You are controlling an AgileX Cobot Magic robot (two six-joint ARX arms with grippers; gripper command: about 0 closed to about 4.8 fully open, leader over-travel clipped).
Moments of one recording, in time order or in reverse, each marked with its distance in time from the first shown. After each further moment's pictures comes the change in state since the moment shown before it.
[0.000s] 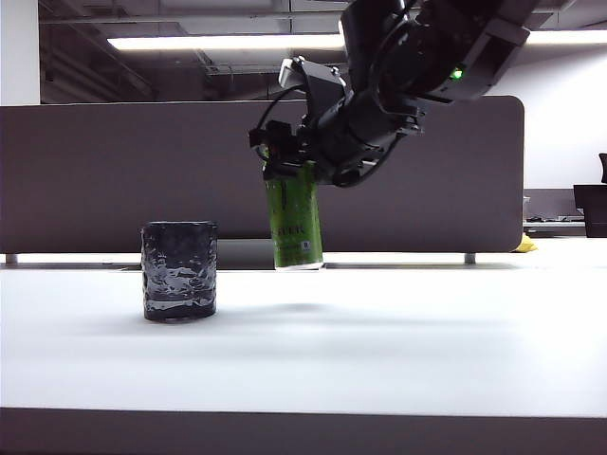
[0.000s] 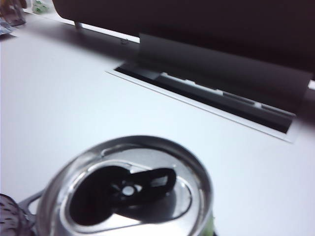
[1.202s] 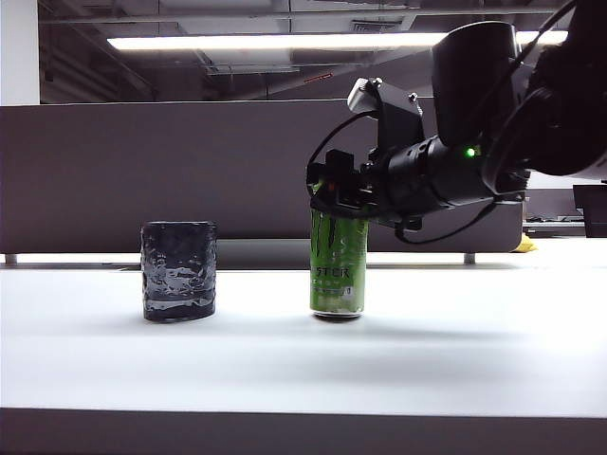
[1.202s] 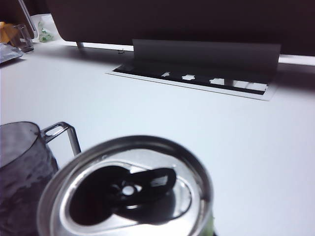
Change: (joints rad) left arm 0.047 0.000 0.000 0.000 0.000 0.000; right arm -0.030 -0.093 -0.499 0.531 -0.004 0.090
